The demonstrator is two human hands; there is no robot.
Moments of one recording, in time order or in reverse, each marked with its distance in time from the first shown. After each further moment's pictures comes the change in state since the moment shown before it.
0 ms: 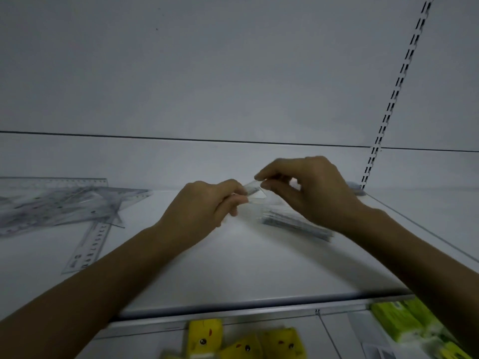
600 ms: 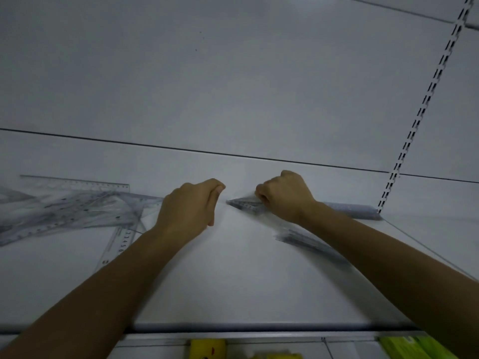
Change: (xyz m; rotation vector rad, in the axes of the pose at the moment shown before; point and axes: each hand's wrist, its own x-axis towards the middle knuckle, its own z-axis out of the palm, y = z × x) left_hand -0.006 -0.051 -0.015 0.184 0.040 -0.427; right_hand 0.059 0.041 0.086 -0.565 -0.367 -0.046
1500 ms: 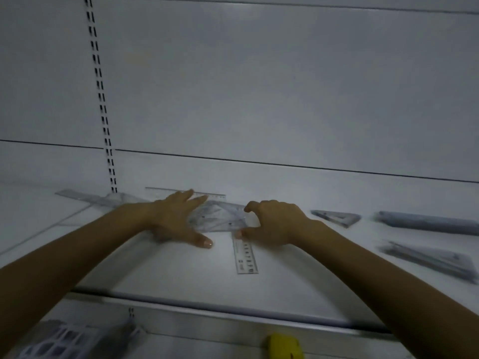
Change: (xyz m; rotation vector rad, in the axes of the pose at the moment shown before) left_hand -0.029 -0.169 -0.149 0.407 -0.822 -0.176; right_hand 0.070 -0.188 -0.060 0.401 -0.381 0.063
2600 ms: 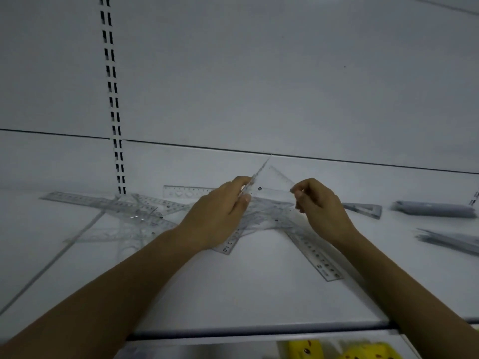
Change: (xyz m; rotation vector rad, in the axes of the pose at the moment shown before) left_hand 0.008 -0.030 0.025 -0.603 0.662 0.497; right_hand 0.022 -0.039 0.024 0.686 0.644 0.280
